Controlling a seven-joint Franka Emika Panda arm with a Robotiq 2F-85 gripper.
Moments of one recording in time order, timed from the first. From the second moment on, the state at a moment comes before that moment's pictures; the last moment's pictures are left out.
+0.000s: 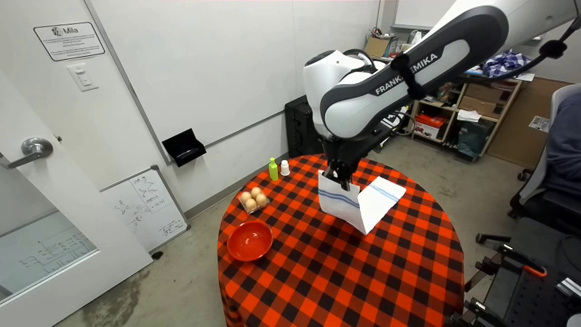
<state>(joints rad) 0.12 0.43 0.06 -1.85 -0.15 2.06 0.38</state>
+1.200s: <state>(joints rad) 0.31 0.68 0.13 -1.60 -0.15 1.84 0.25</state>
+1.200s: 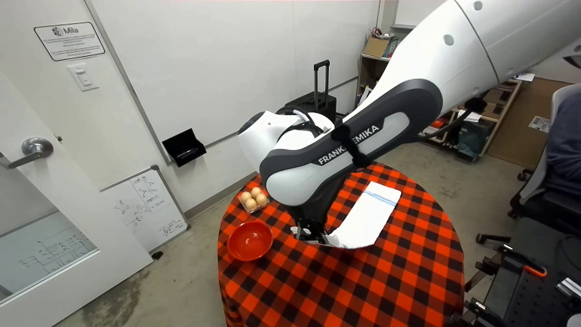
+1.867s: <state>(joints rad) 0.33 0.74 0.15 -1.50 -0.15 1.79 0.23</state>
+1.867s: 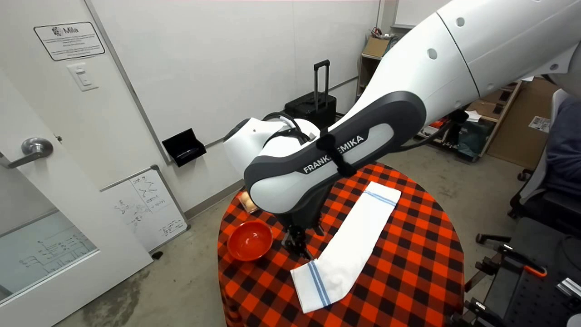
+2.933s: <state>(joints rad) 0.24 0.48 -0.01 -1.81 -0.31 2.05 0.26</state>
